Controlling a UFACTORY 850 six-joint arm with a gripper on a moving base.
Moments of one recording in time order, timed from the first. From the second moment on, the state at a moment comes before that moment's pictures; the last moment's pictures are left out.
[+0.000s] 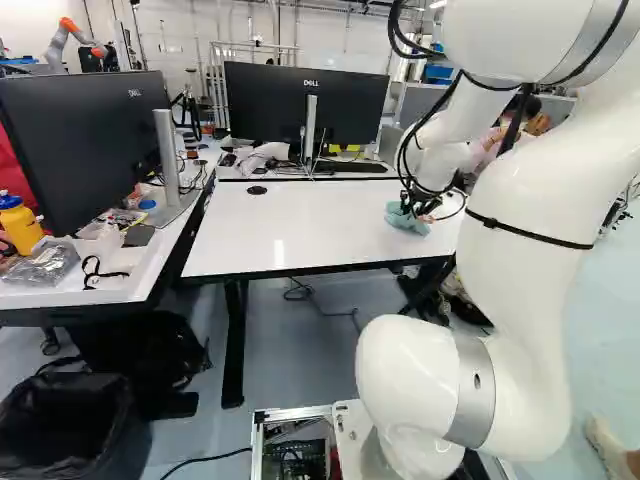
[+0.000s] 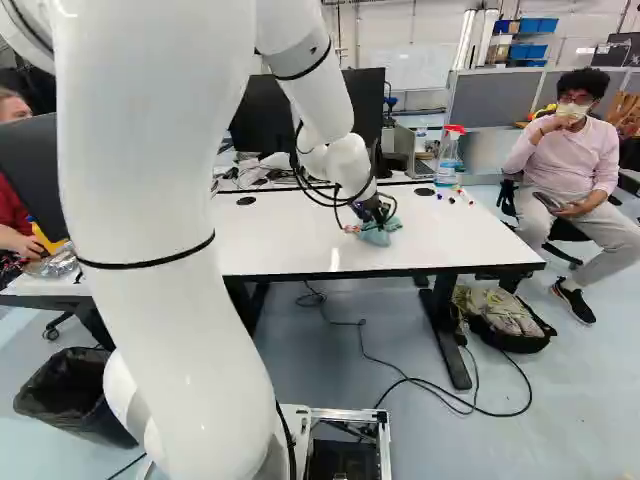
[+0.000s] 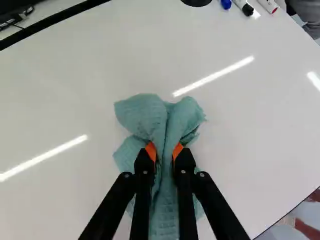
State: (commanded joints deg) arm -23.8 -13.8 -51.4 0.1 -2.6 0.0
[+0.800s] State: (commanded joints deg) arm -27.5 -16.7 -54.8 0.1 -2.6 0.0
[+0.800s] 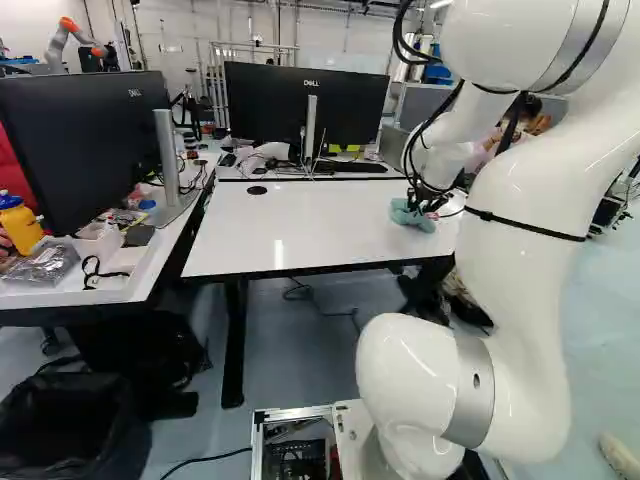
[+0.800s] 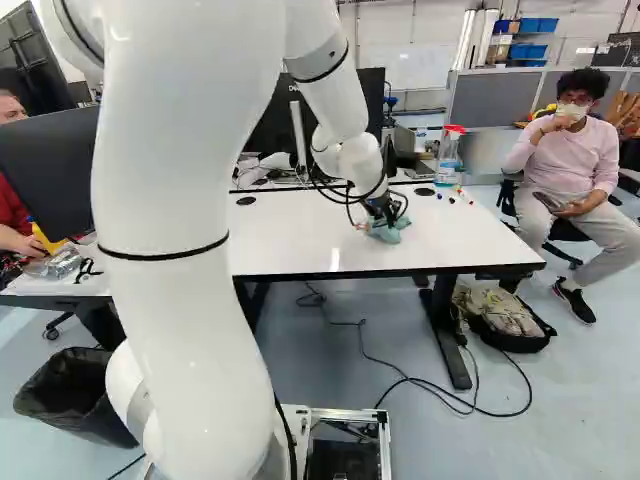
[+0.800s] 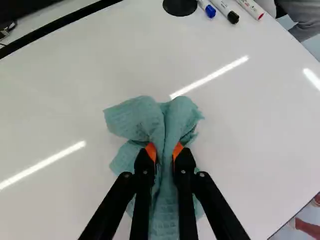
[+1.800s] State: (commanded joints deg) arm -23.8 -10.3 -47.2 0.1 -2.6 0.0
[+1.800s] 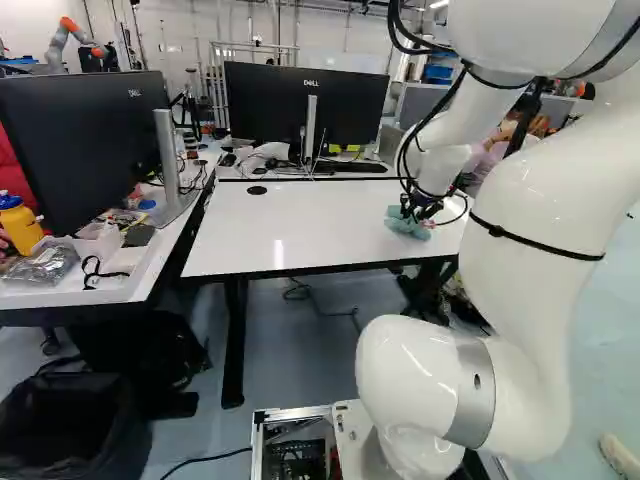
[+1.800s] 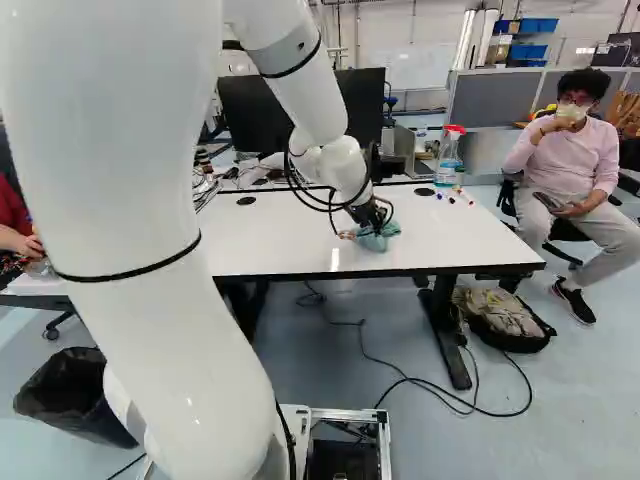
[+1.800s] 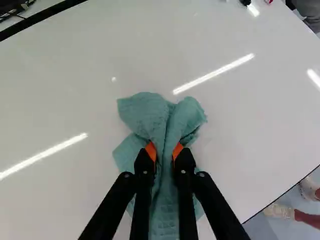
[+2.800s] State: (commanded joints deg) arm -25.3 -17.5 -55.8 0.1 -2.6 0.0
